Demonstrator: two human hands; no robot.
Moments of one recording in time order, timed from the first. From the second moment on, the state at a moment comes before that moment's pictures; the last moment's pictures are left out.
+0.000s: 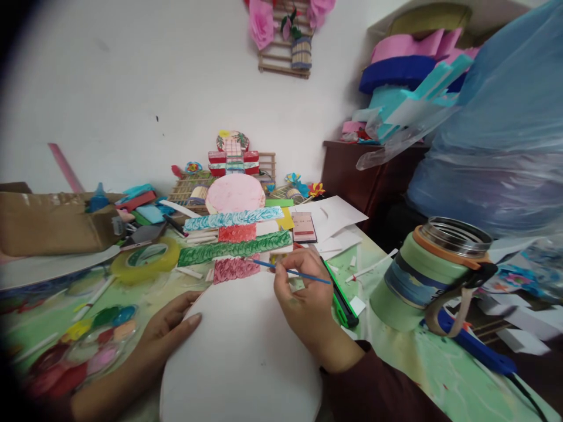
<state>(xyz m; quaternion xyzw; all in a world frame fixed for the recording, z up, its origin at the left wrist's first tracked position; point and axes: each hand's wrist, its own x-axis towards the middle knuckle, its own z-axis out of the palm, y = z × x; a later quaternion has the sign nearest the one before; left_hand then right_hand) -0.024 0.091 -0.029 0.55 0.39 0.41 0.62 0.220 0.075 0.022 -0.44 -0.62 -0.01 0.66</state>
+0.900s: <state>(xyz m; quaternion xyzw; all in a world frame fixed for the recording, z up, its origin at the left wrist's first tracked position) -0.023 0.091 -0.027 0.54 0.40 0.41 0.61 0.219 0.075 0.021 -0.47 -0.58 0.00 0.67</state>
